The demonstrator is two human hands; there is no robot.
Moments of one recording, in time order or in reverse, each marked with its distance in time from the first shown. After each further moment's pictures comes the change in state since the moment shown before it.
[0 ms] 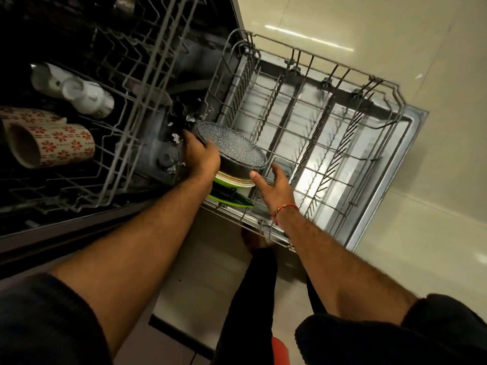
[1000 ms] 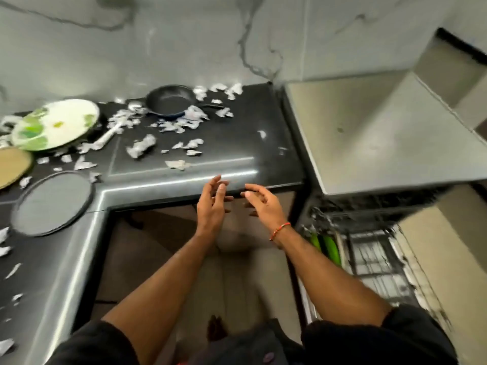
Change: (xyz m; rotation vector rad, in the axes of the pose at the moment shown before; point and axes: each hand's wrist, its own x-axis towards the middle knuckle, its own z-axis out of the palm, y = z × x) left_hand -0.372 -0.231 -0.472 -0.988 0.677 0.124; right_hand -0.500 -0.085 0.243 -0.540 -0.935 -0.639
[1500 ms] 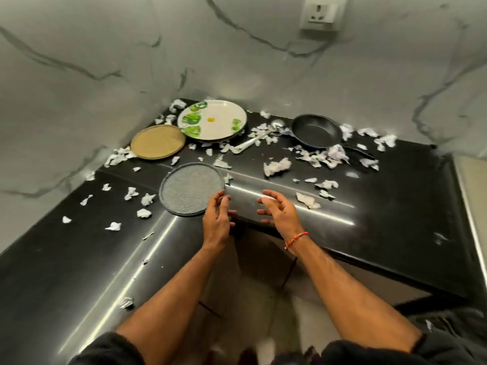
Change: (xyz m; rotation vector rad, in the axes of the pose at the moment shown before) left_hand 0.052 -0.011 -0.284 -0.074 0.559 -0.069; right_hand 0.072 -0.053 0.288 -0.012 -0.446 -0.004
